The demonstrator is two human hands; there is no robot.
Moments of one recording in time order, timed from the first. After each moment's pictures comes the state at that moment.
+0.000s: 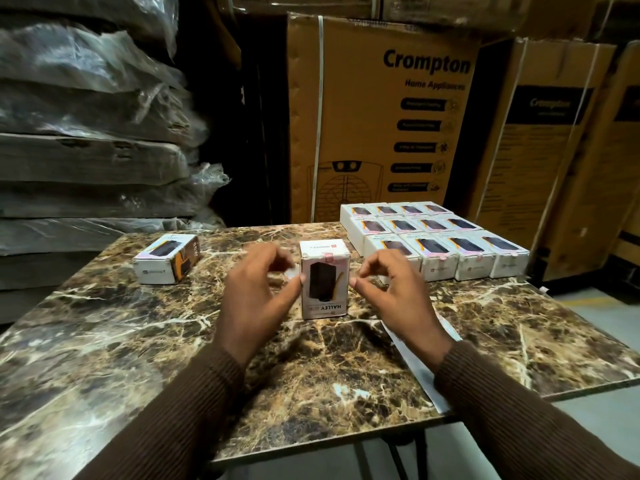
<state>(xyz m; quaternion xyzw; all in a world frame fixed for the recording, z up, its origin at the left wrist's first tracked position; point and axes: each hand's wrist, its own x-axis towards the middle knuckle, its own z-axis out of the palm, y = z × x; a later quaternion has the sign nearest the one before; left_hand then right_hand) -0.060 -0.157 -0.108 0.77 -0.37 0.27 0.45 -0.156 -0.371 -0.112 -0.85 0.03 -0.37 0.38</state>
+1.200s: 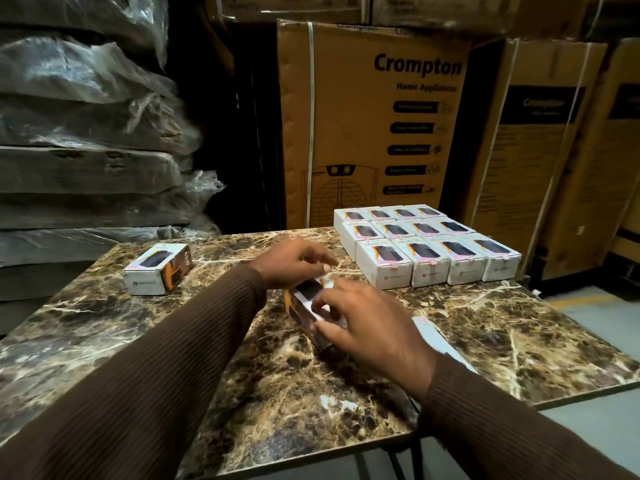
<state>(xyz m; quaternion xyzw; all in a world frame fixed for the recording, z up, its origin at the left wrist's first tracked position) 0.005 -0.225 -0.055 0.83 -0.47 -0.06 0.28 -0.179 -0.337 -0.091 -0.97 -0.03 -0.23 0.10</state>
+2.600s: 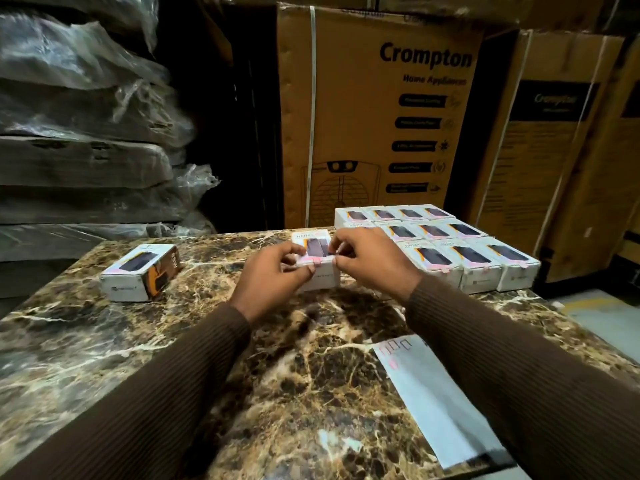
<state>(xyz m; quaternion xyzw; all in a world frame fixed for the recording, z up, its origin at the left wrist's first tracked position) 0.004 -0.221 -0.089 0.82 -0.30 0.06 0.49 -0.065 -0.412 -0.059 -0.95 0.04 -0.21 0.21</state>
